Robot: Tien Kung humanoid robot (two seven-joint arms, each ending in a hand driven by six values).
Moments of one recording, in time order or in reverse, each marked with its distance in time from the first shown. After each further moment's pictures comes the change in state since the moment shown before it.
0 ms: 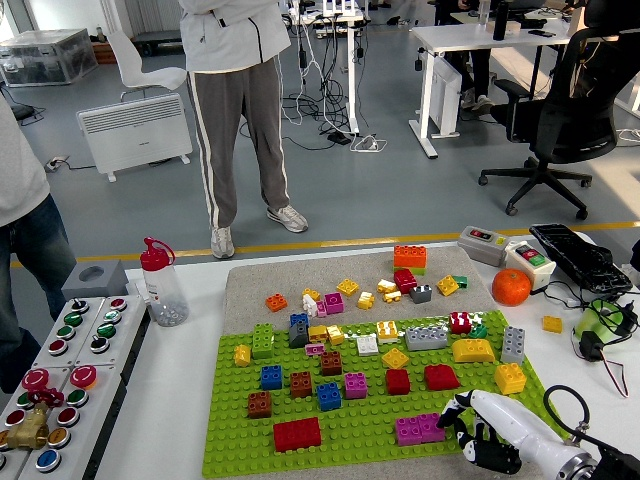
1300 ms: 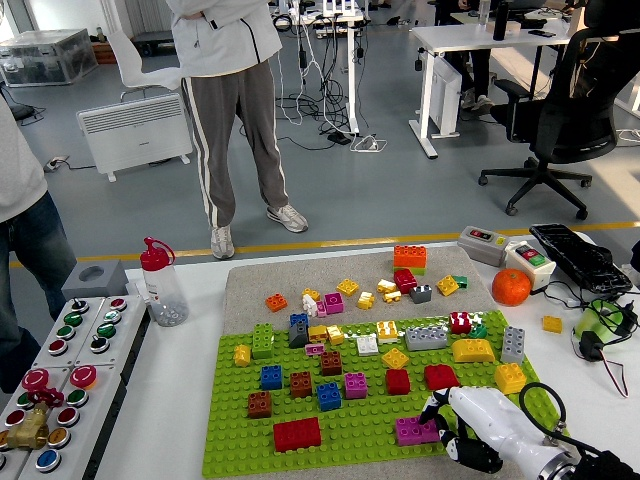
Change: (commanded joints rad) left arm 0.002 0.000 -0.003 0.000 0.011 0.000 0.005; right arm 0.050 0.042 -0.072 -0.026 -0.186 -0.037 0.002
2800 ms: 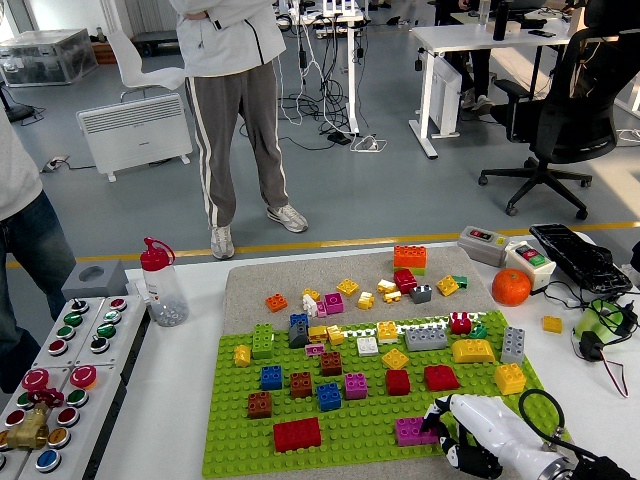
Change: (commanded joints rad) left arm -0.004 0.000 0.005 0.000 -0.009 0.000 -0.003; right arm -0.004 0.014 -0.007 -0.031 0.047 0.012 0.000
